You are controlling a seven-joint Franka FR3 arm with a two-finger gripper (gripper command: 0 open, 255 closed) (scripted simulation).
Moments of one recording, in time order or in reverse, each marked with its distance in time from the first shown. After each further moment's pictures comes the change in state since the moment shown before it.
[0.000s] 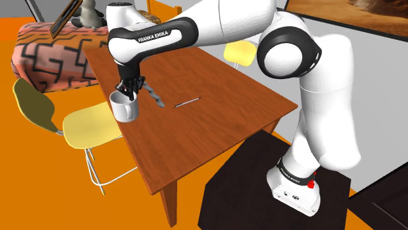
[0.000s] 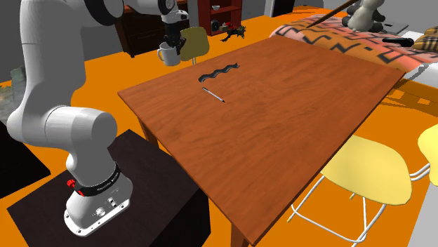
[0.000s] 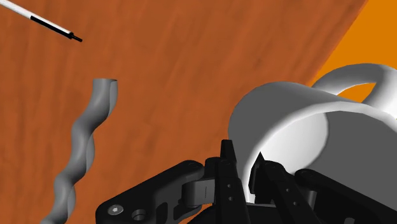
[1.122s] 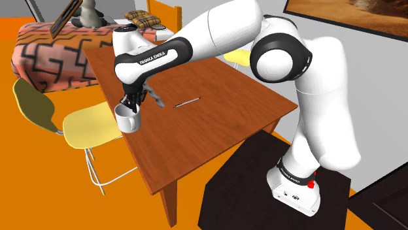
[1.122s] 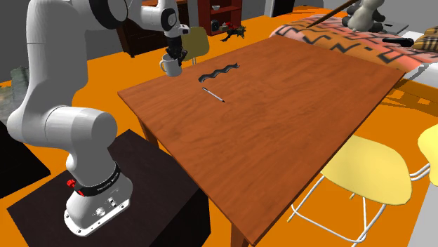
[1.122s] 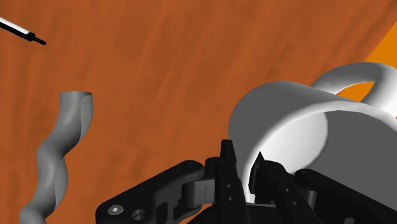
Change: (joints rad) arm -0.001 0.055 0.007 -0.086 0.012 0.140 -0.009
